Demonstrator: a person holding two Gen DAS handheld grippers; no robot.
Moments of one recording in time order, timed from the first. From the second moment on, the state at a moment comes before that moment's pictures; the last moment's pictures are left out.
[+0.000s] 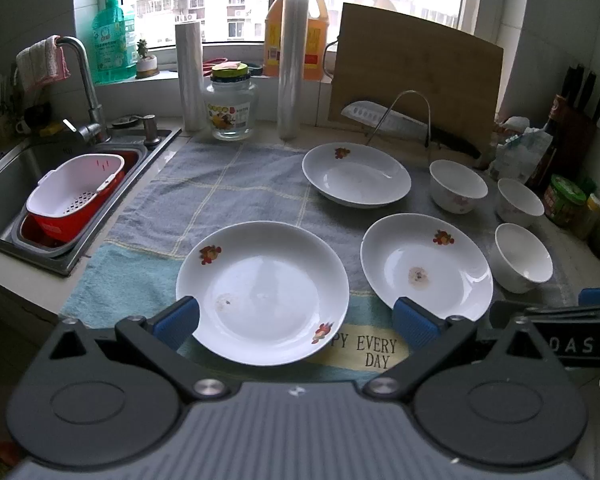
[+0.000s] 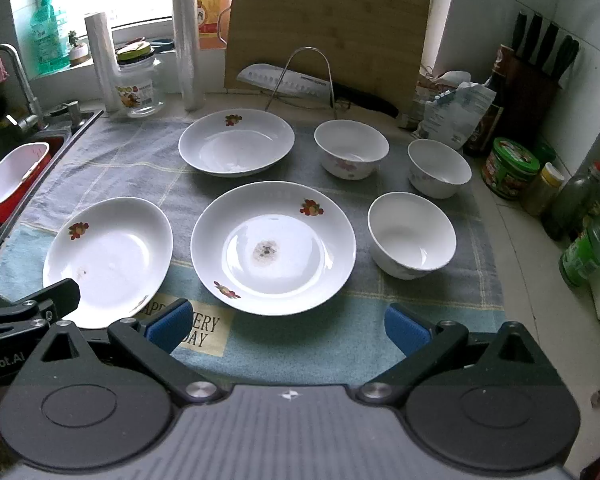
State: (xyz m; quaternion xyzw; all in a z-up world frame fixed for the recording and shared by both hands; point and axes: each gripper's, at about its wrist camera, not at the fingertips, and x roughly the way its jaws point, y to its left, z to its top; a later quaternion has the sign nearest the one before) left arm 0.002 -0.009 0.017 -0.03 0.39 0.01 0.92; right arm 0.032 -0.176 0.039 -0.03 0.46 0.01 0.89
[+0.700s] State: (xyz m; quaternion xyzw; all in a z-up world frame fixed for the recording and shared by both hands) left arm -0.004 -0.016 0.013 -0.03 0.36 0.01 0.93; right arm 0.036 -0.189 0.034 -0.04 0.44 0.05 0.89
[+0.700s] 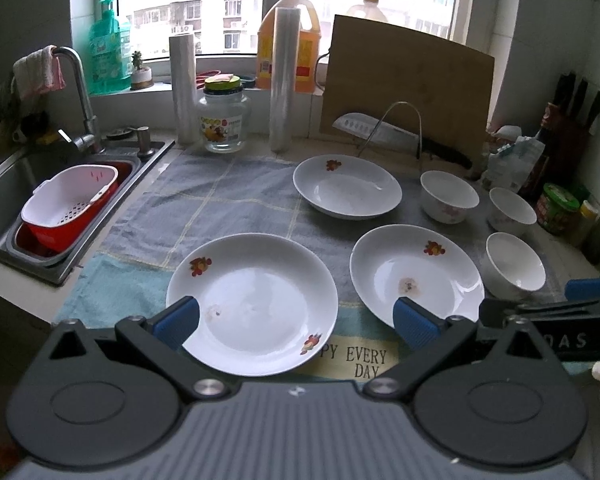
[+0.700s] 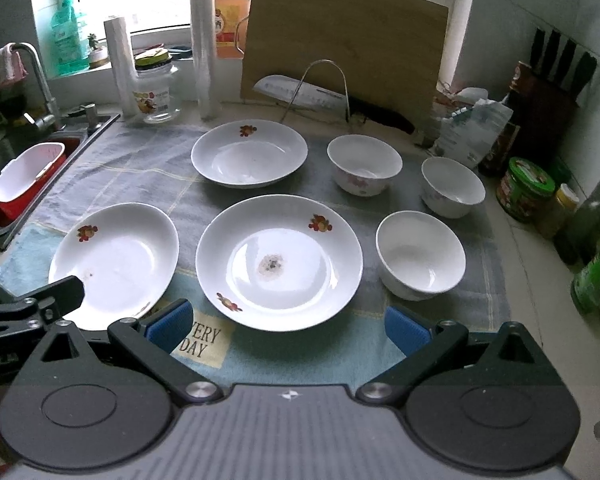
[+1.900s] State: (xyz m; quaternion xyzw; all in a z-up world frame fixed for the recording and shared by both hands) left arm -0.003 0.031 -0.031 0.01 0.37 -0.04 0.93; right arm 0.069 -0.177 -0.002 -0.05 0.44 0.08 0.89
